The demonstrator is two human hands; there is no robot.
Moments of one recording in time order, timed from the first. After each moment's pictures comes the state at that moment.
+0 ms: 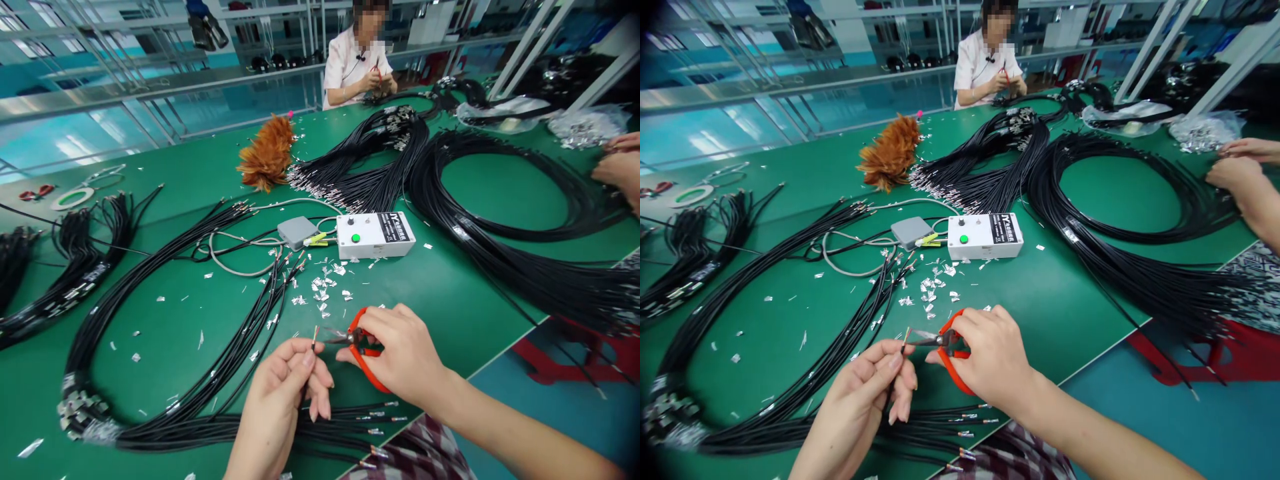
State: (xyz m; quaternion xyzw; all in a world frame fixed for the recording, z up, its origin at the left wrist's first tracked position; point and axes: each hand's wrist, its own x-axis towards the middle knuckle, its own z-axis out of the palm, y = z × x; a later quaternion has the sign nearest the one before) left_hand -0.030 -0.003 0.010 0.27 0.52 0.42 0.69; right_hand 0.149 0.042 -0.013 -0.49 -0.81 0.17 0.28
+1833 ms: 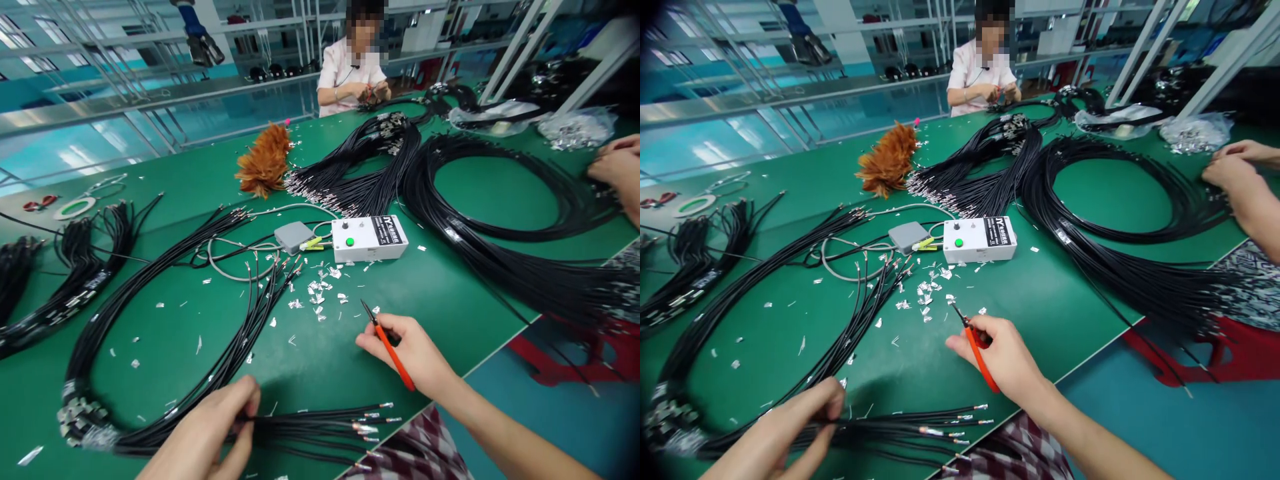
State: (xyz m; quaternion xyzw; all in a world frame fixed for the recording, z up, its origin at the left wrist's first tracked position) left_hand -0.105 -0.029 0.027 0.72 0.60 0.17 0.30; right_hand 0.165 0.039 -0.019 -0.55 -0.57 0.54 0.29
